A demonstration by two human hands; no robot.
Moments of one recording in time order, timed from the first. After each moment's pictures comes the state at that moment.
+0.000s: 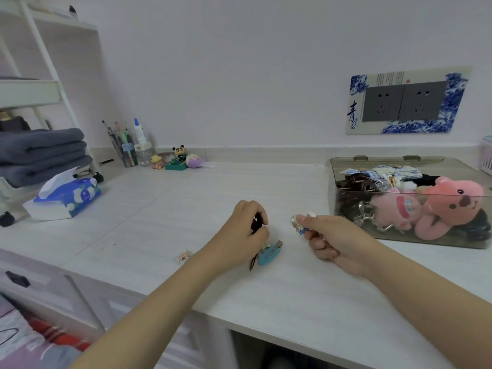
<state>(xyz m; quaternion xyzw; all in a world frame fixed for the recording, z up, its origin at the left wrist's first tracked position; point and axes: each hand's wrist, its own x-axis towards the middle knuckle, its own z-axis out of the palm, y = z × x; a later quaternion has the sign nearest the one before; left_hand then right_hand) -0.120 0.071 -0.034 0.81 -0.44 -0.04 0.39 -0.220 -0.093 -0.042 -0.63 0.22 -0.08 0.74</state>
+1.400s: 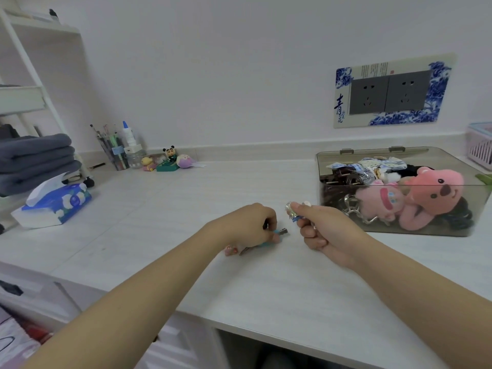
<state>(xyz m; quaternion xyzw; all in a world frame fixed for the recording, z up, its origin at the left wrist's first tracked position) -0.115 0.020 -0.011 0.86 -0.50 -0.11 0.09 -0.221 -0.101 -0.039 -0.58 0.22 -0.12 0.77</state>
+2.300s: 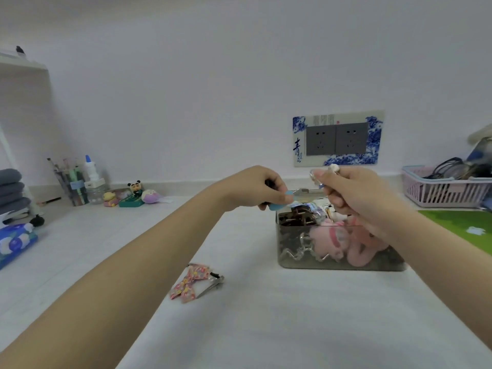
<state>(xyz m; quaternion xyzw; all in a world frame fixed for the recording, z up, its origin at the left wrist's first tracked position) -0.140 -0.056 0.093 0.77 -0.53 -0.16 0.33 -0.290 -0.175 0.068 -0.74 0.21 -0.31 0.56</state>
